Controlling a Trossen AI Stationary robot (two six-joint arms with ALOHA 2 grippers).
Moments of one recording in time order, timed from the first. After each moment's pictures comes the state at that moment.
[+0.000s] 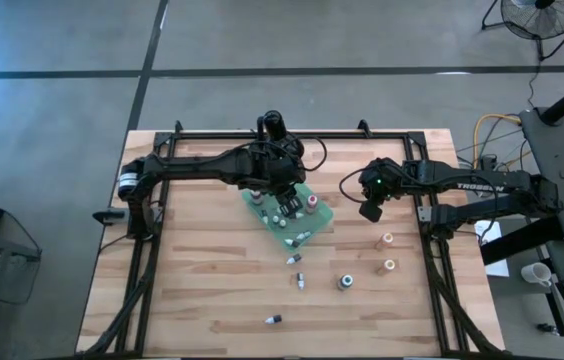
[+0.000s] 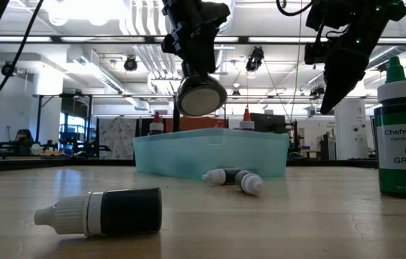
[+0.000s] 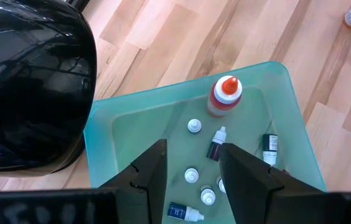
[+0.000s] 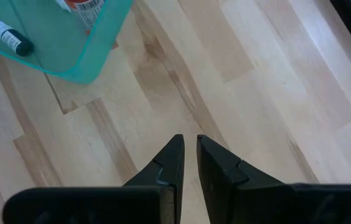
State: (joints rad) left arm 0.08 1.83 1.81 -1.00 -0.28 -0.34; right arm -0.25 1.06 0.78 -0.80 0.16 0.21
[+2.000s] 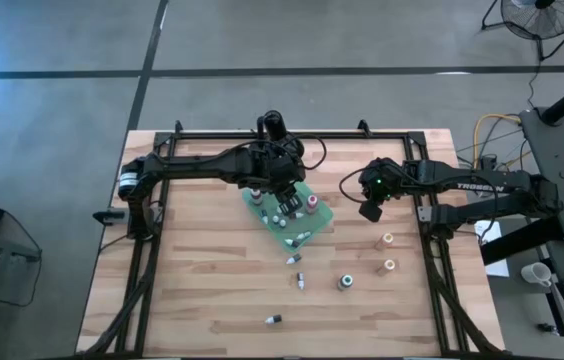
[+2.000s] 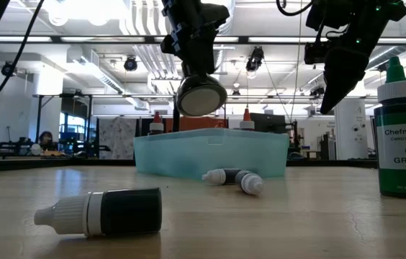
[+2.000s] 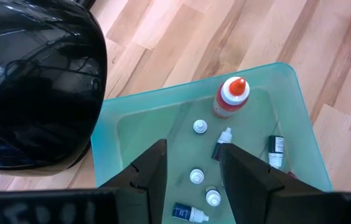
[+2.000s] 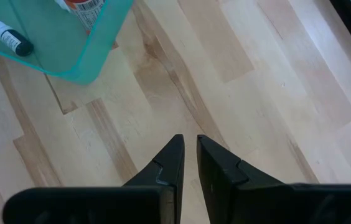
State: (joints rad) left arm 0.09 1.83 1.81 -1.00 -0.29 -0.34; right arm -0.25 1.06 0.78 -0.80 0.16 0.21
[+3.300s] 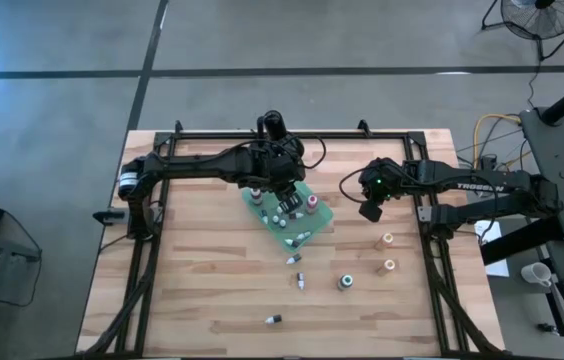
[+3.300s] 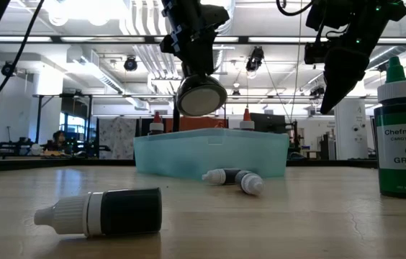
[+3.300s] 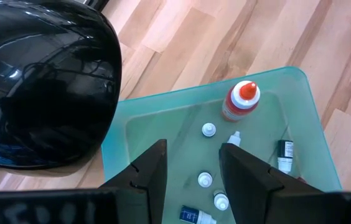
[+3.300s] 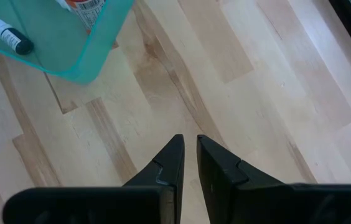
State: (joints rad) left arm 0.09 1.83 1.81 -1.00 -0.31 -0.34; right arm -0.25 1.06 0.78 -0.80 0.16 0.20
